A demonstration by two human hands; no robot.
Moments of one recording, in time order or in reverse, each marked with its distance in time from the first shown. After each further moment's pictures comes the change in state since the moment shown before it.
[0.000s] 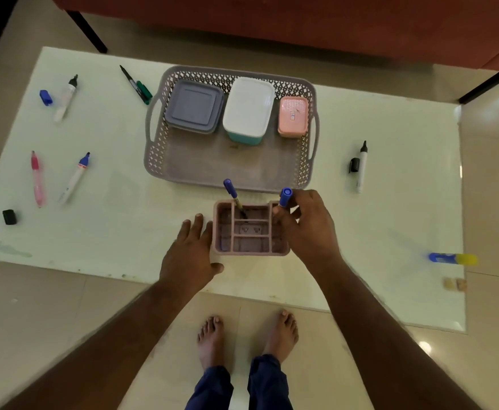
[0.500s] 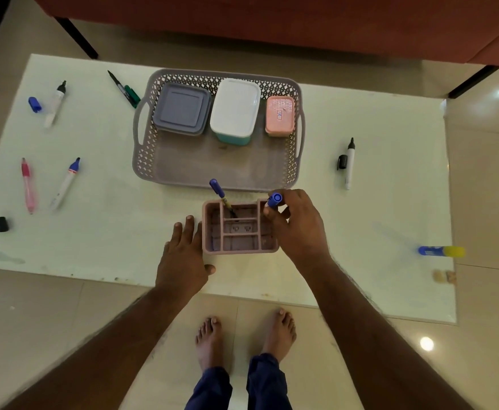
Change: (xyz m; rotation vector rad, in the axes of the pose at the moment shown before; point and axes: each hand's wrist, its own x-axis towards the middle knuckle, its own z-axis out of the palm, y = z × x) left_hand 0.002 0.001 0.018 -0.047 0.054 -0.031; right_hand -0.002 0.008 0.003 0.043 0.033 -0.020
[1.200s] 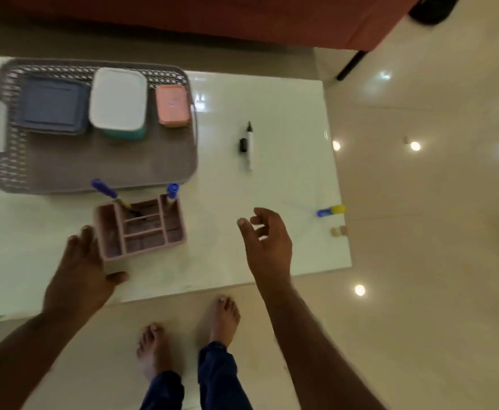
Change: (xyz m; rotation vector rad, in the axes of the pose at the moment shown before) left_hand 0.019 -0.028 0.022 0.129 0.059 0.165; right_hand -0.082 0.066 -0.053 0.302 0.387 0.368
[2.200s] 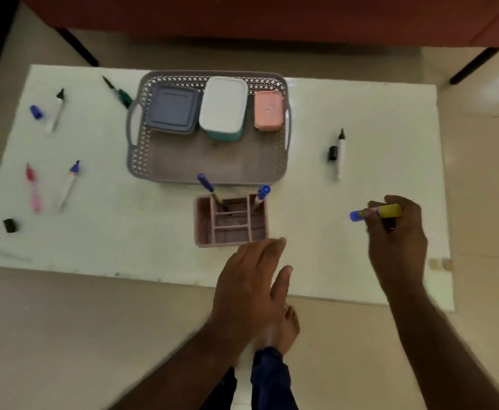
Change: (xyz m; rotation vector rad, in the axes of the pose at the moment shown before) left_hand -0.072 0.173 -0.063 -0.313 0.359 0.219; right_hand 0.048 -0.022 -0.040 -0.072 0.012 -0.068
